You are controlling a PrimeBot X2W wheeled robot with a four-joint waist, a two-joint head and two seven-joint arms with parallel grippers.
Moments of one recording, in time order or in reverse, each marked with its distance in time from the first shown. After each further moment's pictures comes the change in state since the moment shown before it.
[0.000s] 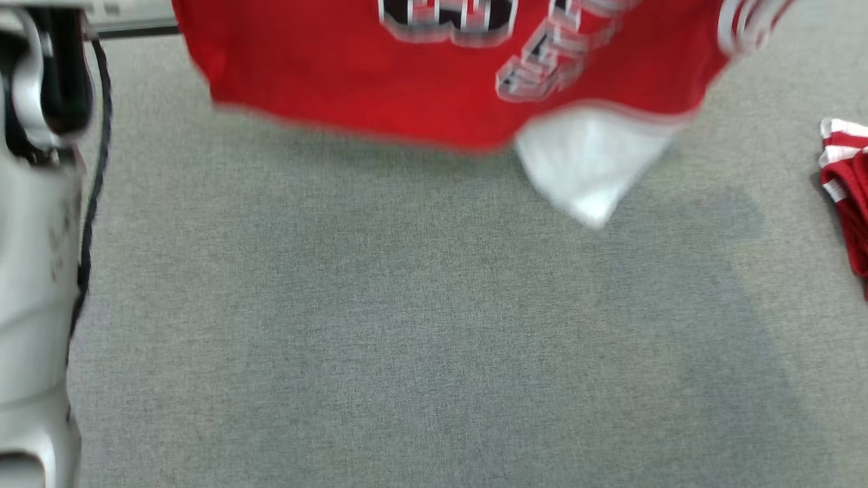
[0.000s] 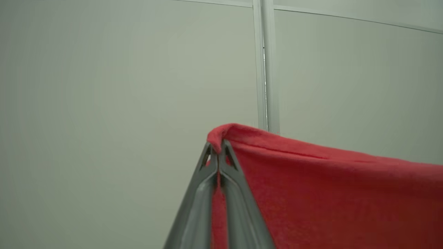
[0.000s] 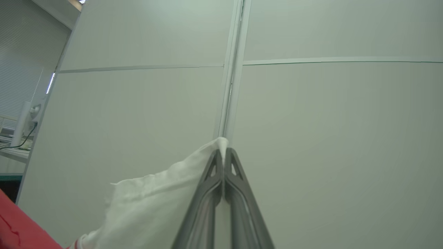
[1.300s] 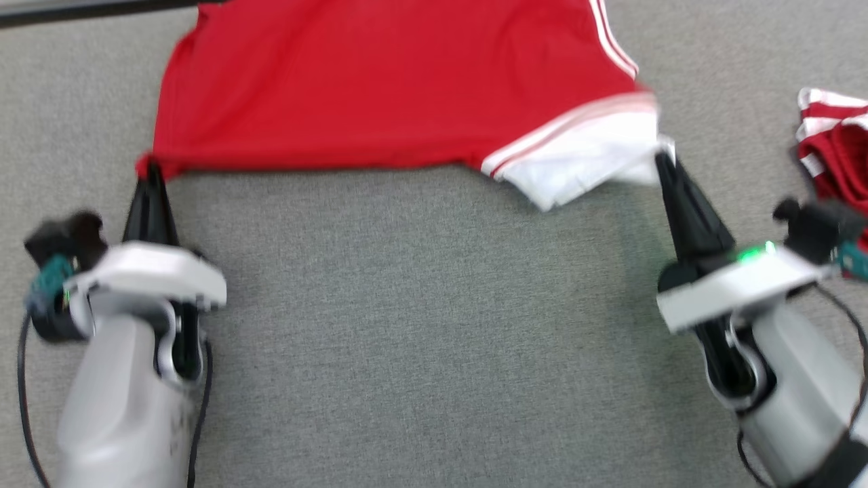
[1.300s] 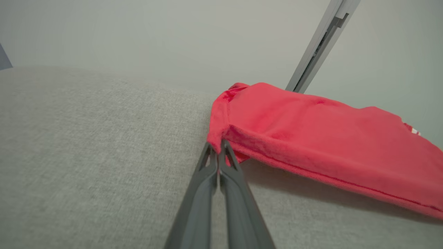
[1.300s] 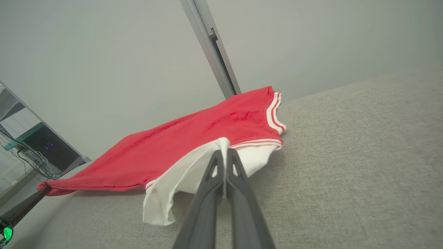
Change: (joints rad) left arm 0.392 -0.180 0.200 0.564 0.007 -0.130 -0.134; right arm 0.625 0.196 0.281 0.297 0.269 0.000 -0.225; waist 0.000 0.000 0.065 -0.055
